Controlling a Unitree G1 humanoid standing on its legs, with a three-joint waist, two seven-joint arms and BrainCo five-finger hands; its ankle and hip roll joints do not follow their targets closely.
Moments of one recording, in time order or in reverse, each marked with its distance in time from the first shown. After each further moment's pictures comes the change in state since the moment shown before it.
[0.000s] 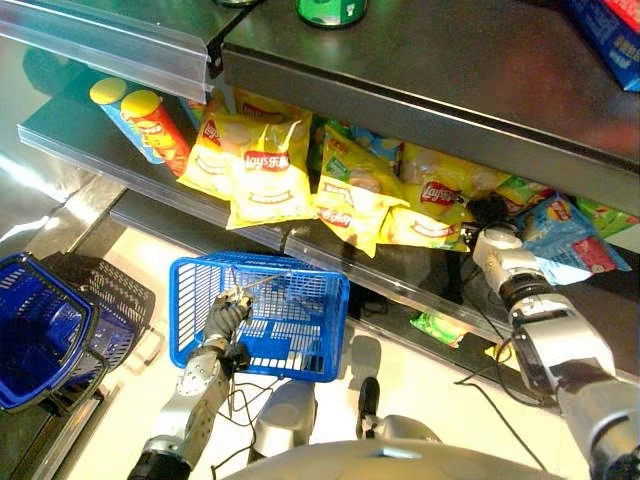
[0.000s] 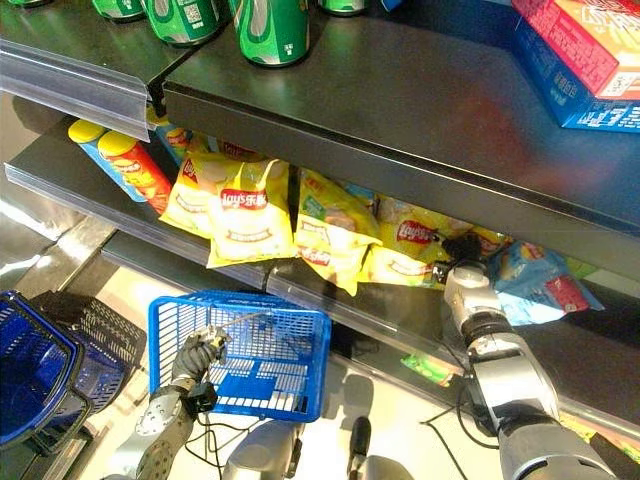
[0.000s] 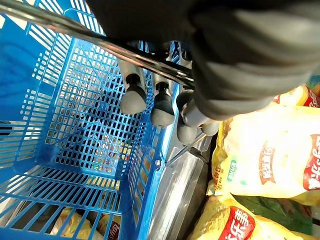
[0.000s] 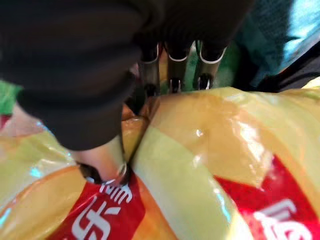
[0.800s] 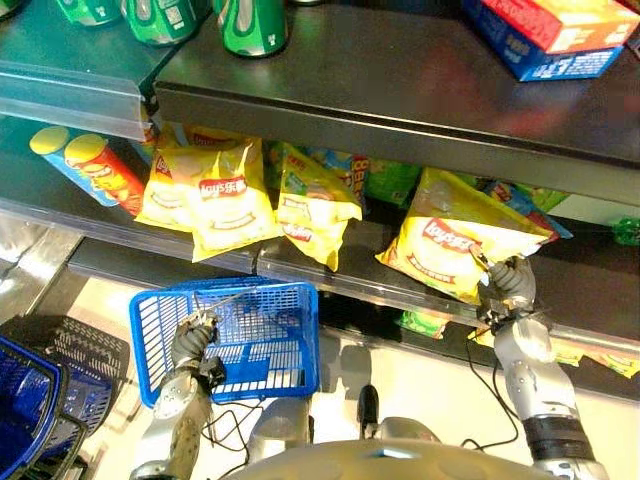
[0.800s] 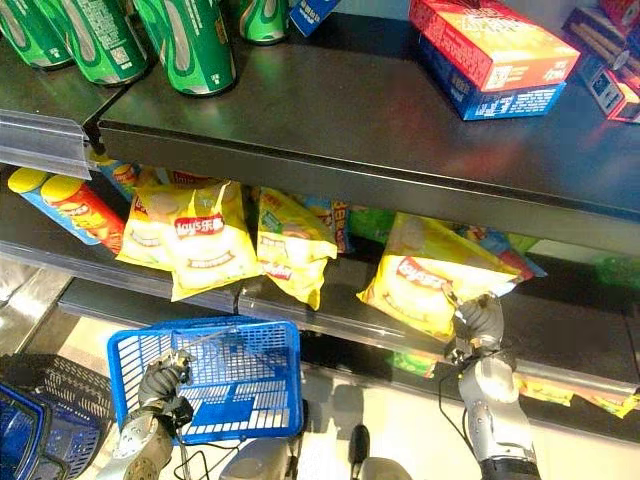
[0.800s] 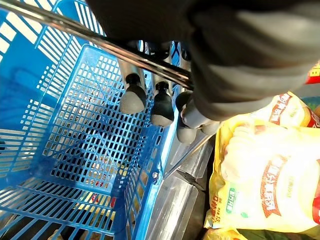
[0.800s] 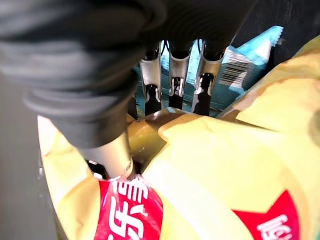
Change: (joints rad) left arm 0.087 -0.084 0.204 0.008 0.026 0.058 0.049; right arm 0.721 0.128 -0.208 -0.737 0.065 -0.065 0.199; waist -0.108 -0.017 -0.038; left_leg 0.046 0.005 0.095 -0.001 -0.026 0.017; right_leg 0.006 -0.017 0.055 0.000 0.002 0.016
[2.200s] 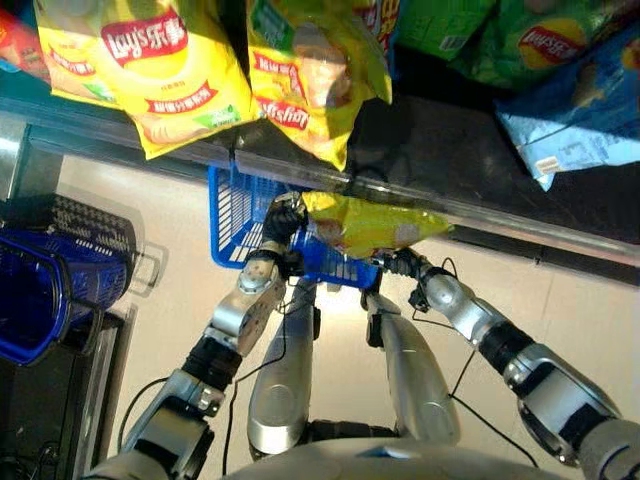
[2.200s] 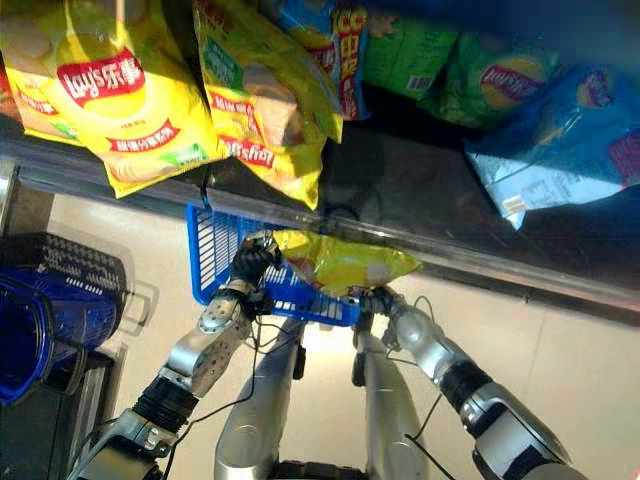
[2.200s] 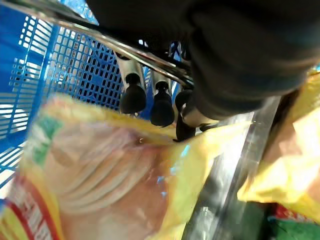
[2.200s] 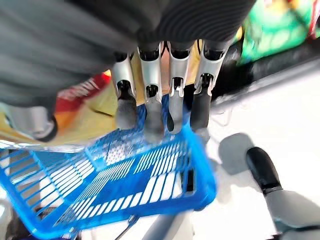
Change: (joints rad) left arm -0.606 0.030 -0.409 0.066 -0.055 -0.036 0.061; right arm -0.526 -0.176 0.718 0.518 -0.657 0.021 0.106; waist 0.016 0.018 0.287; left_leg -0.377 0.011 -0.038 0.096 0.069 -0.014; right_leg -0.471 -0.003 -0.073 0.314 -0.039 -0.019
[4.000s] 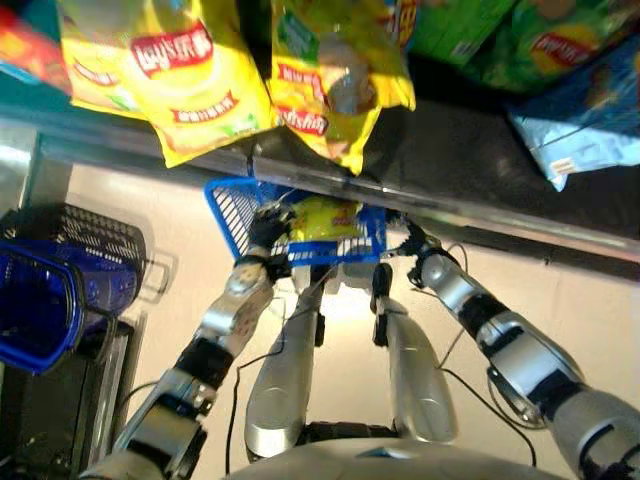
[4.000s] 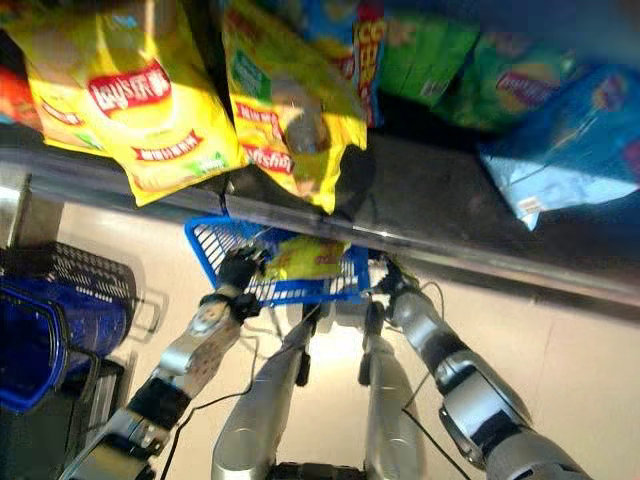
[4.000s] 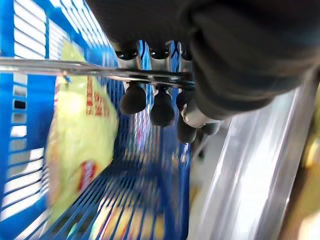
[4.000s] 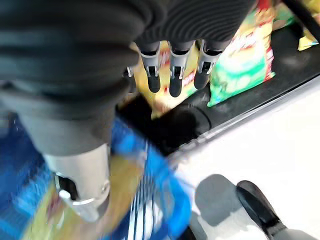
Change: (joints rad) left arm 0.075 0.037 0.135 0.144 -0.038 -0.057 -0.019; right arm -0.111 0.112 -0.141 0.240 0.052 0.085 -0.168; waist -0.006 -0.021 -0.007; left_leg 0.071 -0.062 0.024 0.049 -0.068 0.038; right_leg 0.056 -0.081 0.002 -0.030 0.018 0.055
